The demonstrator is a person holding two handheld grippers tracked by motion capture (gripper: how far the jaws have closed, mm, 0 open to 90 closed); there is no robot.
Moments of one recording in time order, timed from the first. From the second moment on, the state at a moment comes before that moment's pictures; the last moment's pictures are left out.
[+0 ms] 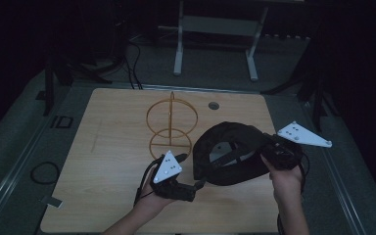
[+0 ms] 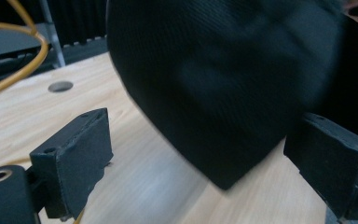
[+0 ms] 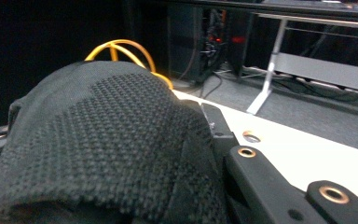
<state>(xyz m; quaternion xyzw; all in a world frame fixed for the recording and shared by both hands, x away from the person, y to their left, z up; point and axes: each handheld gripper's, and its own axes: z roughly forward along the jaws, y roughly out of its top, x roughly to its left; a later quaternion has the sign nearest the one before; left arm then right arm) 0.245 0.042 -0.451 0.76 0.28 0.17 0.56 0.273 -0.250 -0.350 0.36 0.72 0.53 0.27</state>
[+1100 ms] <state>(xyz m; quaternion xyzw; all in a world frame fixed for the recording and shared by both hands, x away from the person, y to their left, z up) 0.251 0.045 -0.420 0.74 0.28 0.20 0.58 0.235 -0.254 -0.367 0.32 0.73 0.54 0.26</state>
